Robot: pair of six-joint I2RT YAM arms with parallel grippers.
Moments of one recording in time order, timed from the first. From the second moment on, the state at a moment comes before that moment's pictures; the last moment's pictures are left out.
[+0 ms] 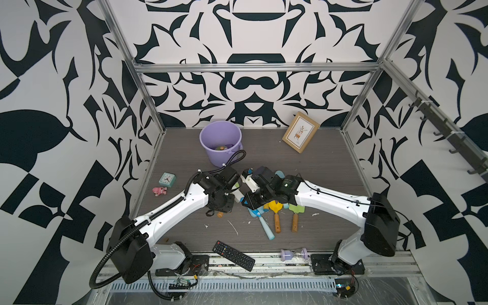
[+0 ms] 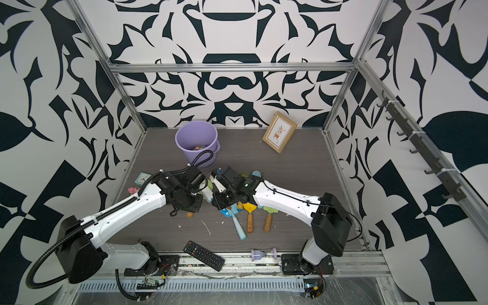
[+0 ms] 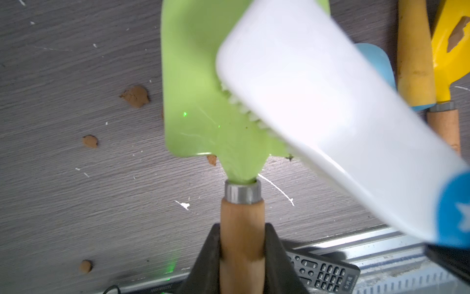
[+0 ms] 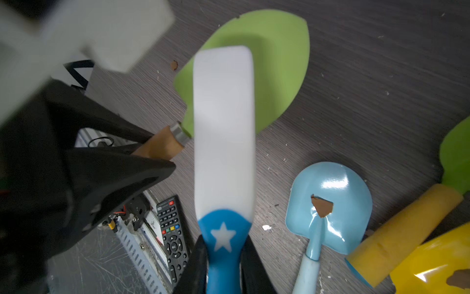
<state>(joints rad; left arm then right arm) -0.76 1.31 1.06 -1.12 -0.06 -0.48 0.96 1.60 1.20 -0.55 -0.25 0.50</state>
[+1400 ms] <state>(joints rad) -0.72 1.24 1.04 -1.24 -0.08 -0.53 0.92 1.72 1.28 -0.53 -0.28 0.45</state>
